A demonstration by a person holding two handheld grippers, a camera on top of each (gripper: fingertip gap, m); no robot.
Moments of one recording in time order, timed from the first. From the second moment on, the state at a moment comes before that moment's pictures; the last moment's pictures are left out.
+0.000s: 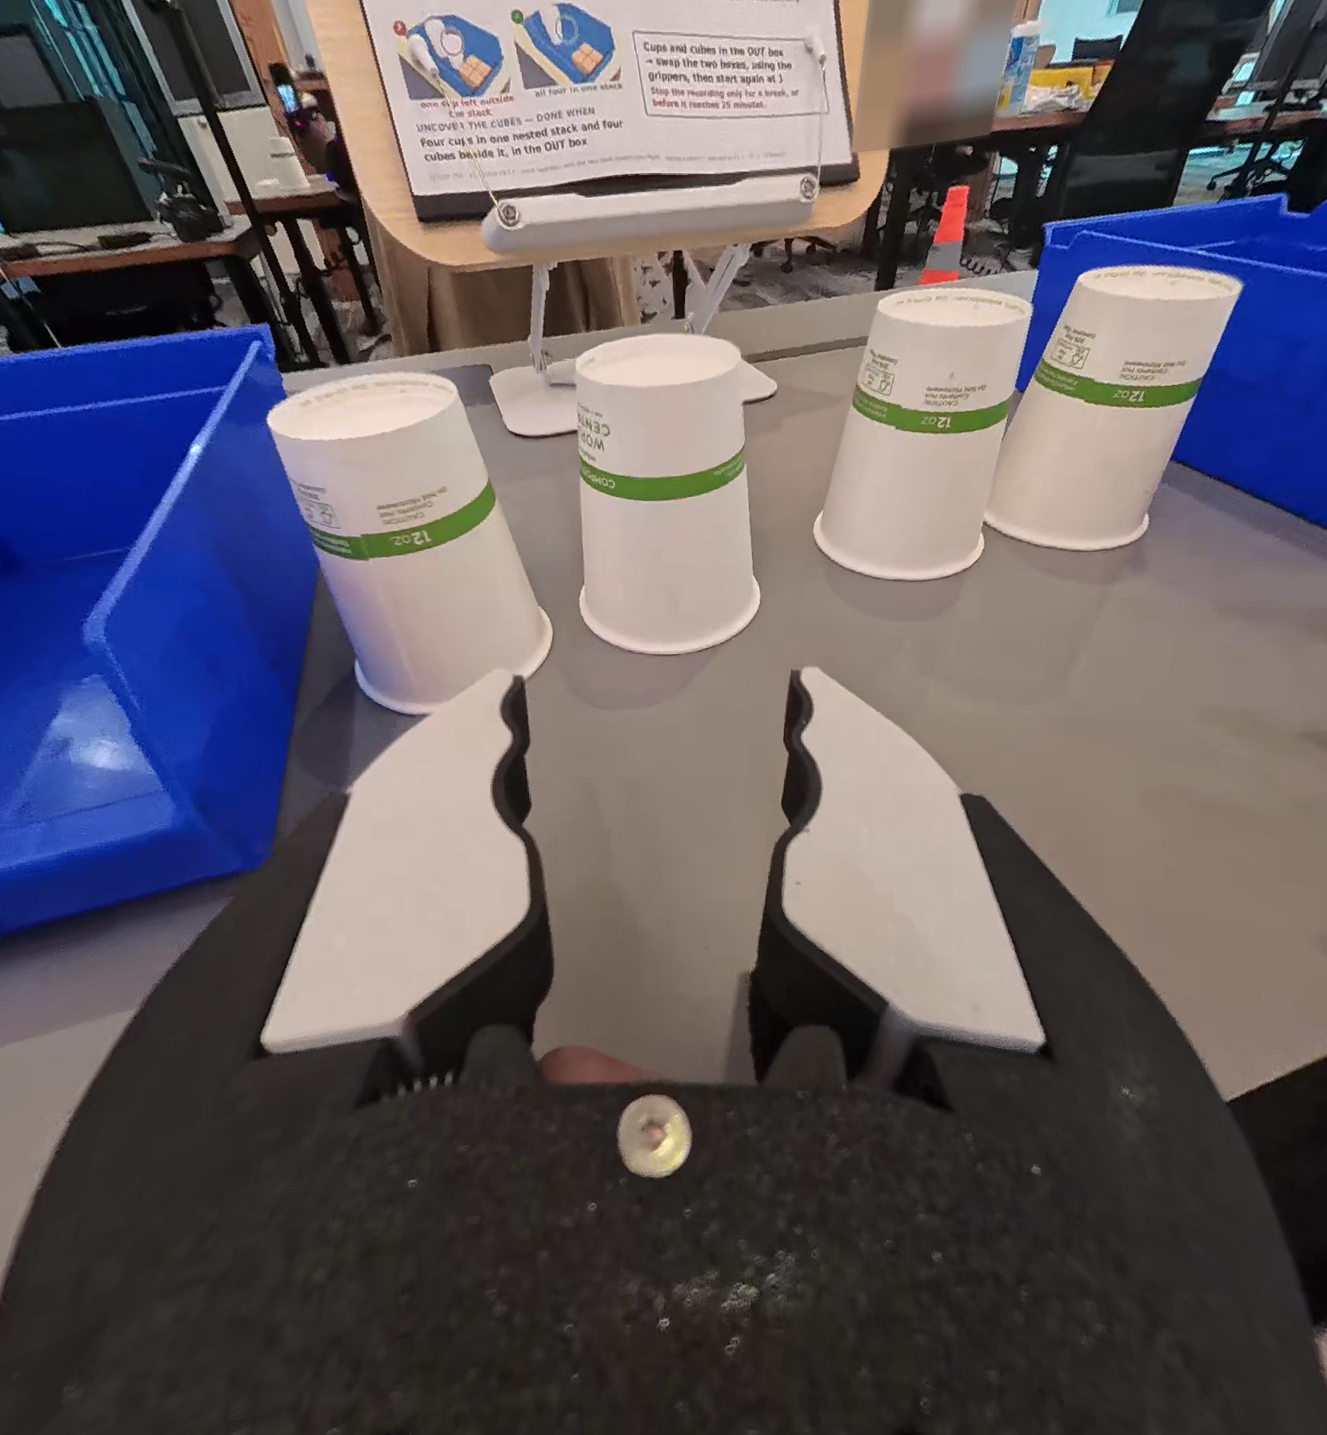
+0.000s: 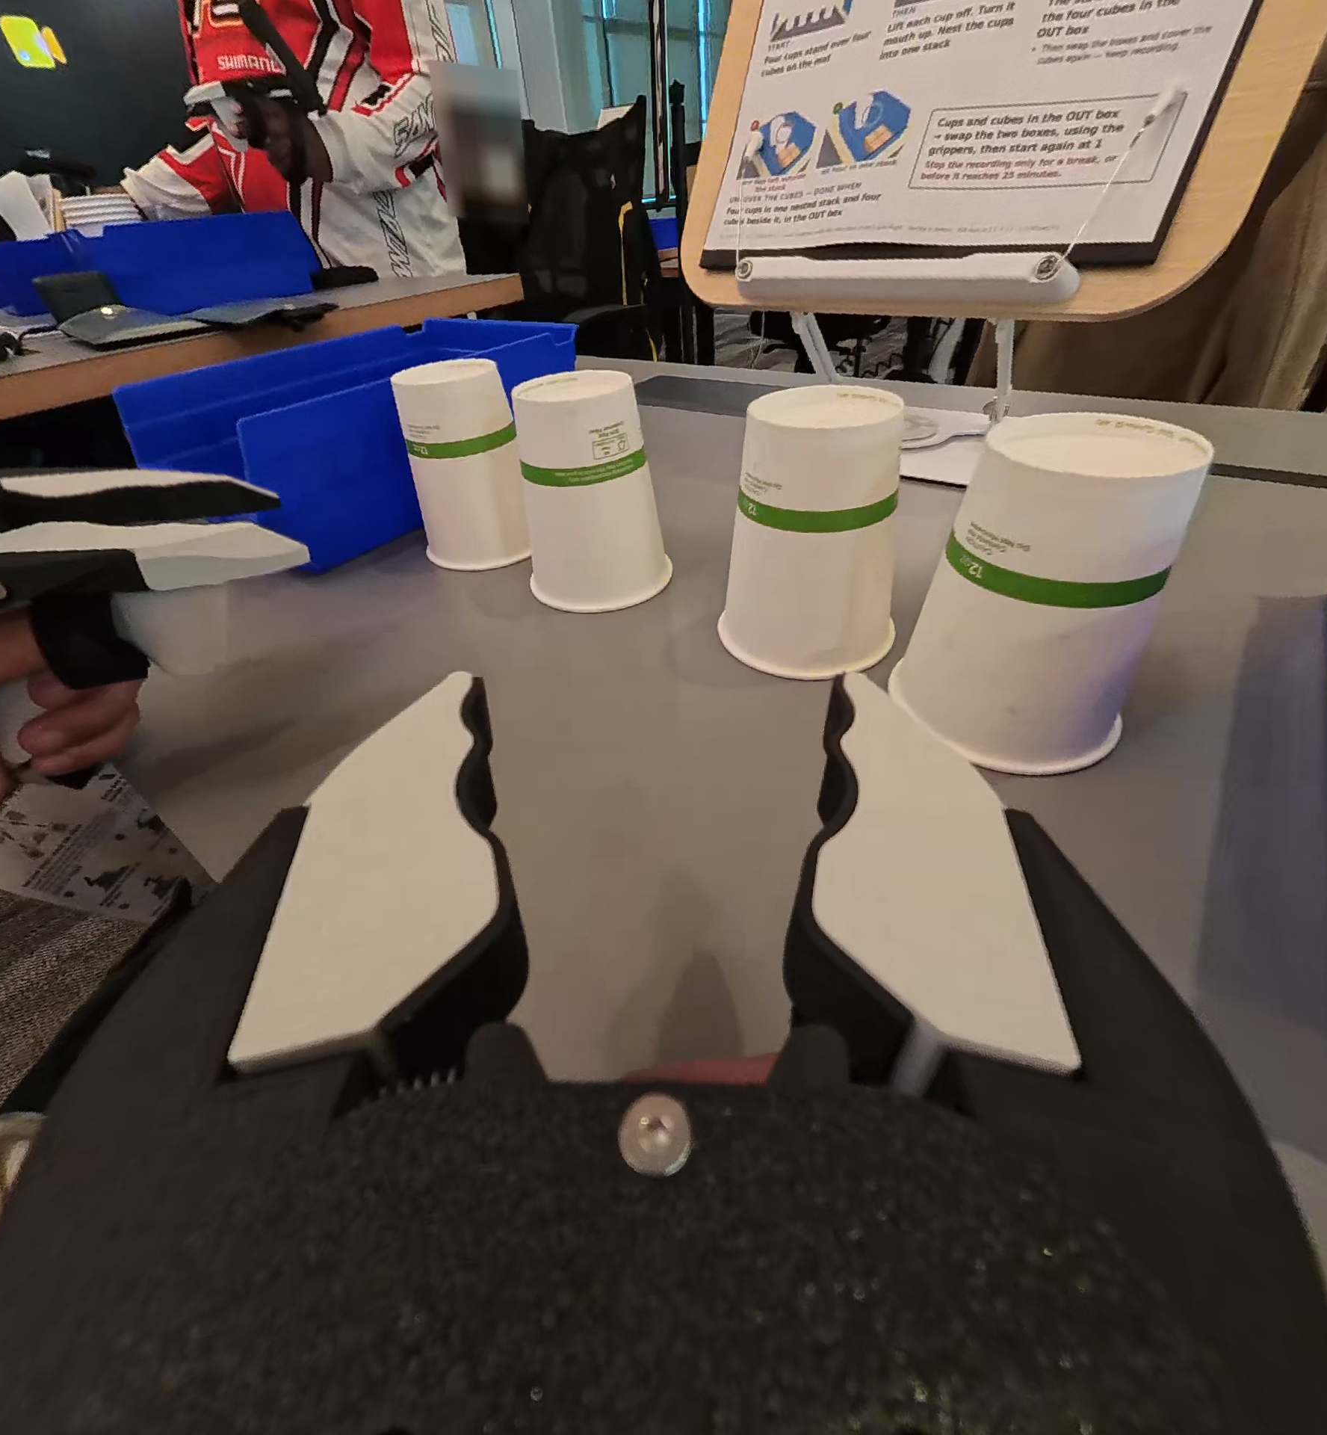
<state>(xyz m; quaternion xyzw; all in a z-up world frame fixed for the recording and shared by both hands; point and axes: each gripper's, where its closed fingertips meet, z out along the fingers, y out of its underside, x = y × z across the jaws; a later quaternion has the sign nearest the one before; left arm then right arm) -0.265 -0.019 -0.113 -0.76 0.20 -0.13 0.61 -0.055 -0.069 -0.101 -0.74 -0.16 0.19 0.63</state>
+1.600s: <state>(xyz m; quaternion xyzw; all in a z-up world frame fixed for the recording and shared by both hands) -0.244 -0.035 -0.137 -0.78 0.26 -0.16 0.55 0.027 0.083 -0.128 -0.83 -0.56 -0.04 0.06</state>
